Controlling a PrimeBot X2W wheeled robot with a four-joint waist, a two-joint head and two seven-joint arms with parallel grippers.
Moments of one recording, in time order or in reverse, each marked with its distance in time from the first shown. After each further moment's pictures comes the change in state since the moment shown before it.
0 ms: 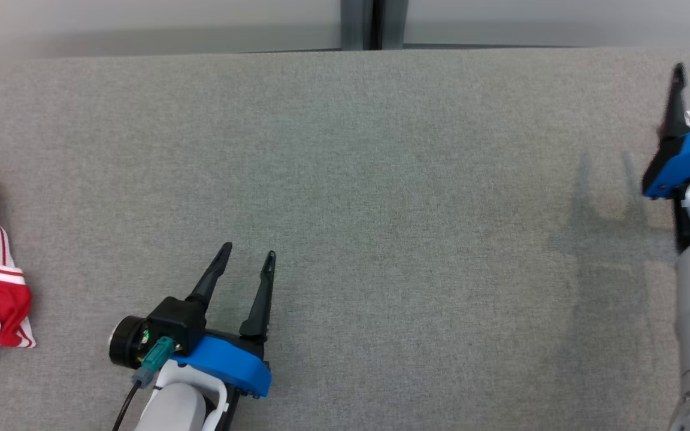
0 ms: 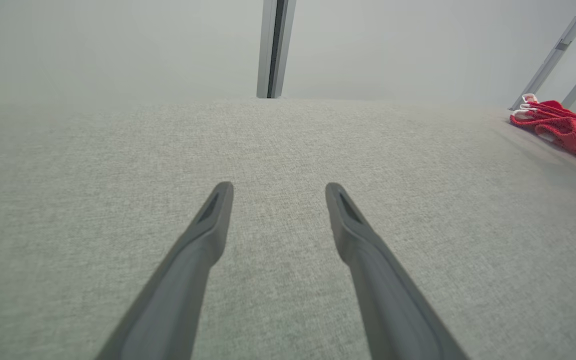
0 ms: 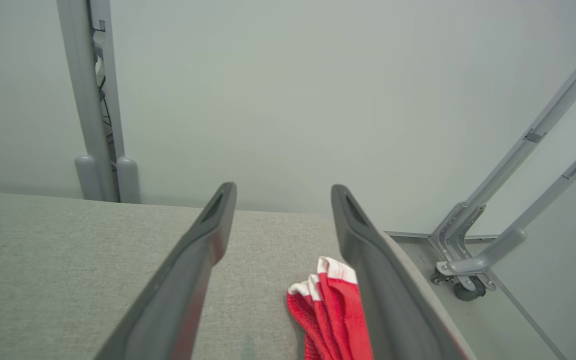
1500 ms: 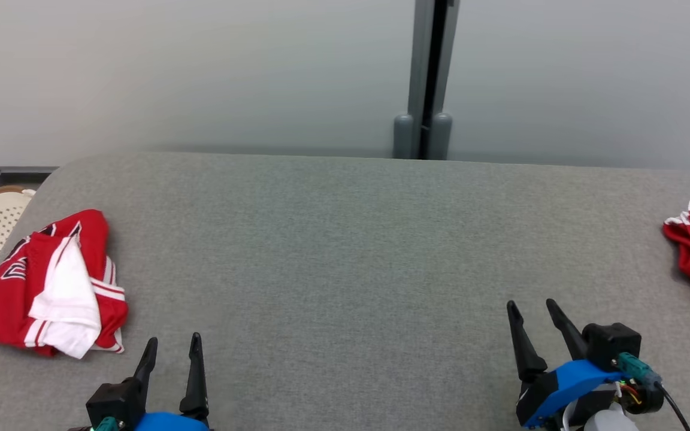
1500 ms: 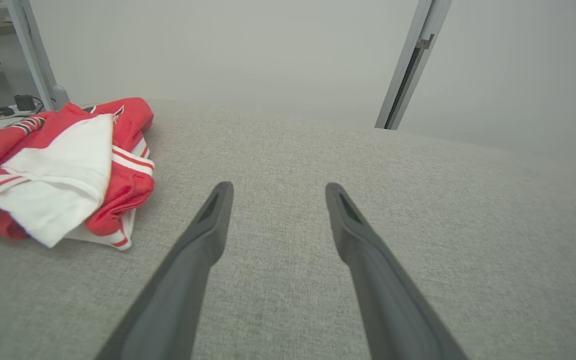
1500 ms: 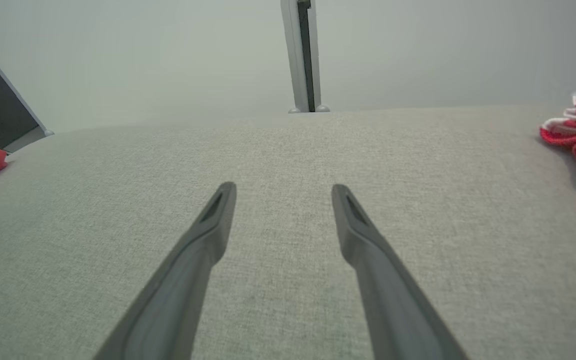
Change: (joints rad) left arm 0.221 -0.061 0.306 0.055 0.060 0.015 0.000; right arm 0.674 0.123 0.537 -0.276 0.618 0.000 -0.009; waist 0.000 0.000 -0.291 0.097
